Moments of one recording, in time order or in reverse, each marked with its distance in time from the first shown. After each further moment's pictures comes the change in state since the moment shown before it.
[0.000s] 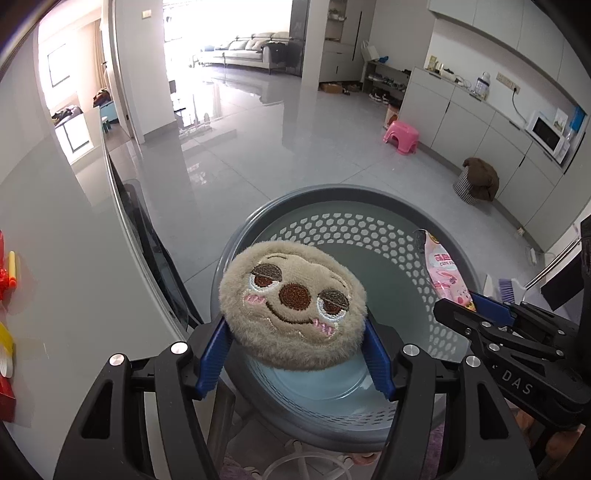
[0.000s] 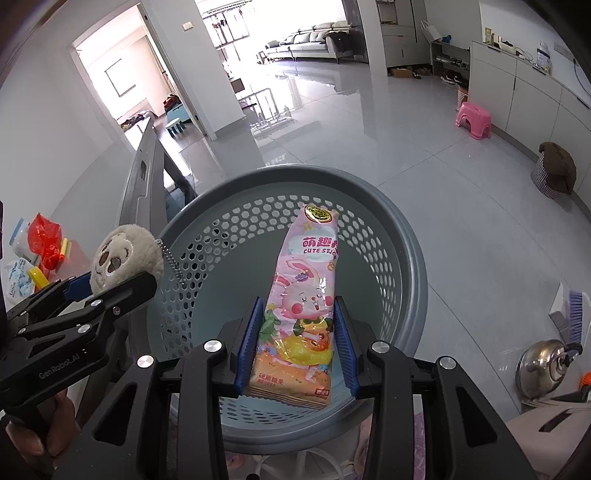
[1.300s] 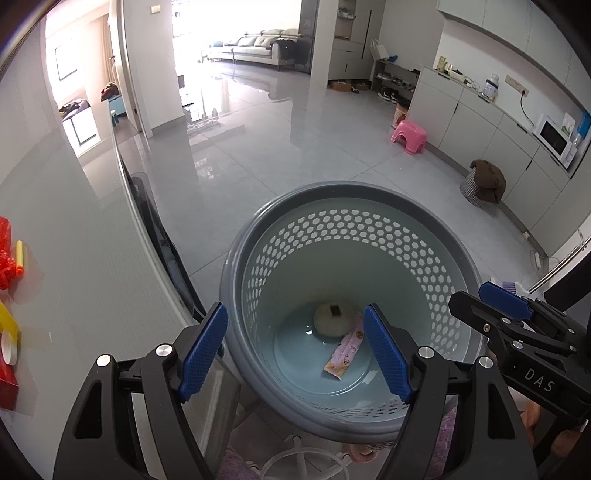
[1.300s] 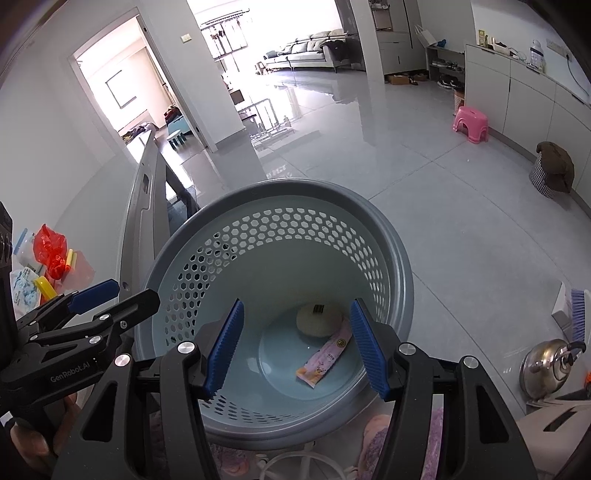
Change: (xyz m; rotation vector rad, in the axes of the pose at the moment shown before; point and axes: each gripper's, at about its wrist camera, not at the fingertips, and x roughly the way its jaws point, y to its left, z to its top) left arm -0.015 0.006 -0.004 -0.031 0.002 0.024; right arm -0.019 -0.014 0.001 0.017 -0.055 0.026
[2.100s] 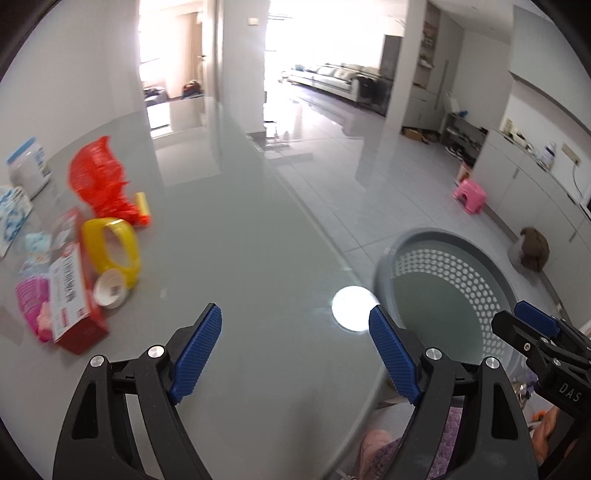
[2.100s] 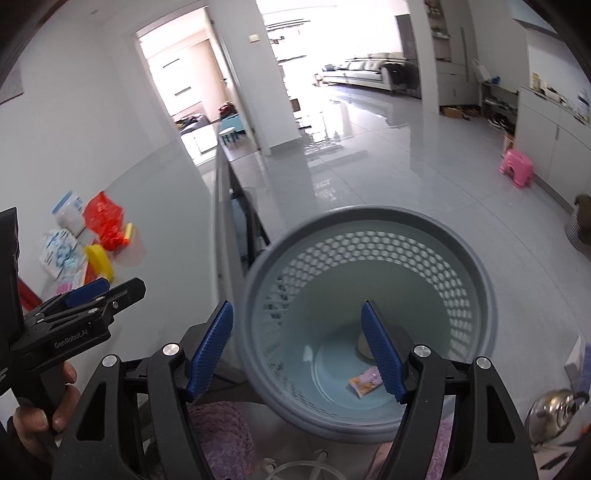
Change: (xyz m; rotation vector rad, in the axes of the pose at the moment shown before) left arm -0.086 0.111 -0.047 -0.249 -0.144 0.200; right arm -0.019 0.104 -0.004 -0.217 -0.050 0.143
